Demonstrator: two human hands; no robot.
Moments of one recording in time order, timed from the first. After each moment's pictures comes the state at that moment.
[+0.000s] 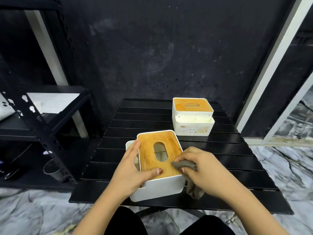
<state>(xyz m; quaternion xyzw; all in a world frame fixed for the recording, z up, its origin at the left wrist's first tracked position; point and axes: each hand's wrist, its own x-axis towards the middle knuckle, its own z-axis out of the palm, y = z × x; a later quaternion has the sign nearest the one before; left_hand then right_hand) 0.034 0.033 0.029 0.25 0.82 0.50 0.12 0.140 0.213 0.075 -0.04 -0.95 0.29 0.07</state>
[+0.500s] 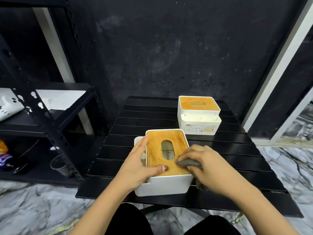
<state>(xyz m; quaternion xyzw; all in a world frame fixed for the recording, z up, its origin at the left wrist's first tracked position) 0.027 0.033 0.032 0.26 0.80 0.52 0.17 0.133 0.215 0.074 0.00 -0.97 0.22 0.07</state>
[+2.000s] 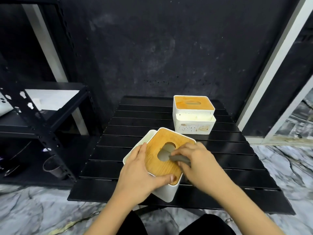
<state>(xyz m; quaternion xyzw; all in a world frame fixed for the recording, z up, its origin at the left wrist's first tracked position) 0.055 0.046 0.033 0.24 0.89 0.38 0.10 0.128 0.207 0.066 -0.08 -0.97 0.20 0.11</state>
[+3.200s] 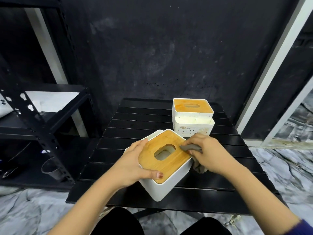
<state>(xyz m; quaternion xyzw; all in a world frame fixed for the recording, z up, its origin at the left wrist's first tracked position) 0.013 0.039 0.047 0.31 0.84 0.40 0.23 0.111 0.258 0.075 -0.06 -0.97 0.24 0.09</state>
